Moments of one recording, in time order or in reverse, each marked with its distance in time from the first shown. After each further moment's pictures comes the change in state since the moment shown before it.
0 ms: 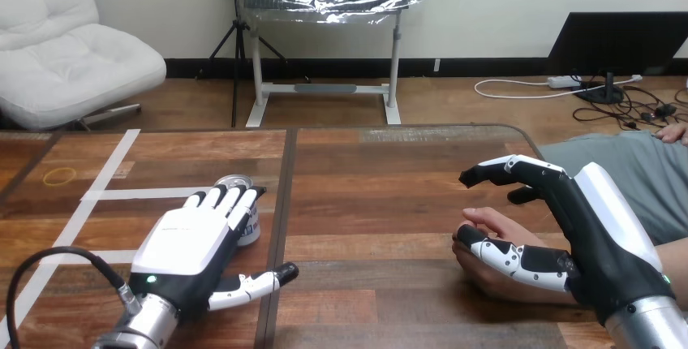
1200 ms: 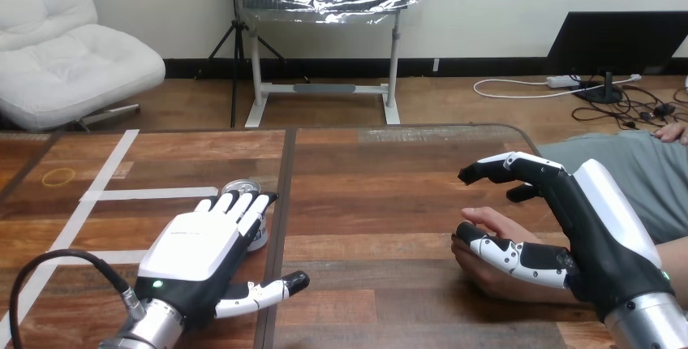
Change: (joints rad) left arm 0.064 0.001 0.036 -0.125 0.023 0.005 -0.078; right arm -0.010 -0.001 0.000 0.000 0.000 0.001 0.004
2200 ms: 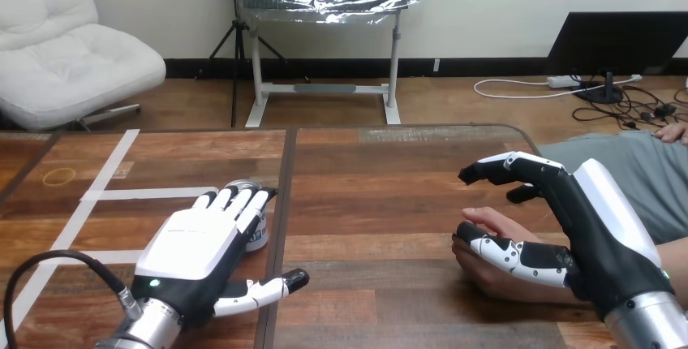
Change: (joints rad) left arm 0.020 0.000 0.021 -0.044 0.009 -0.004 -0.003; right arm -0.005 0.000 0.000 0.000 0.001 0.008 0.002
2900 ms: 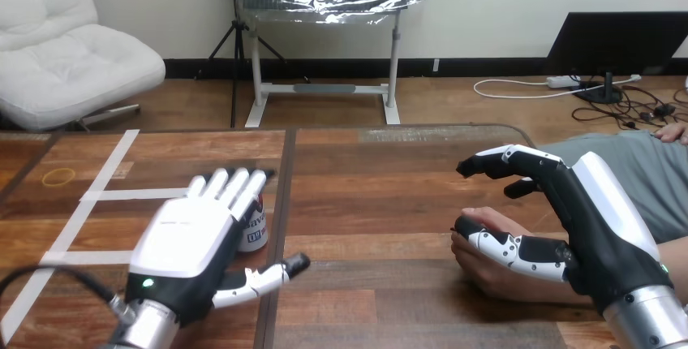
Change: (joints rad) left arm 0.020 -0.028 0.020 0.032 0.006 -0.066 0.247; right arm -0.017 -0.001 0.001 0.000 -0.001 0.000 0.003
